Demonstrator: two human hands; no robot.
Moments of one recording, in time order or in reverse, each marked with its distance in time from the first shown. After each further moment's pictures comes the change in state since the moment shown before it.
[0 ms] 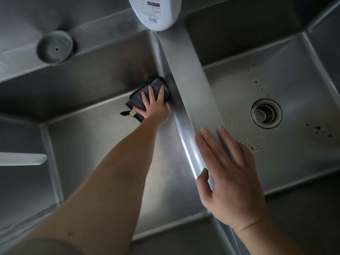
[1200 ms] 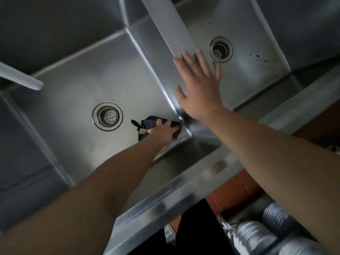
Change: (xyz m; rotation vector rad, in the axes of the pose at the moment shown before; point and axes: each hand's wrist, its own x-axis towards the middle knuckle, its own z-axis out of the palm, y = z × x) left_hand -0.264 -0.076 0.072 0.600 -0.627 0.705; right_hand -0.027 -0.043 -0.003 -0.226 -0.114 0.277
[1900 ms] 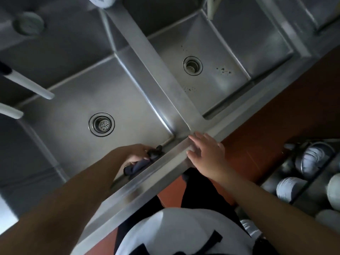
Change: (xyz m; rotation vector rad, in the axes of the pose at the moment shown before) left_hand -0.120 -0.009 -0.003 -0.759 -0.261 -0.023; right_hand -0.205 0.021 -0.033 0.356 -0.319 0.404
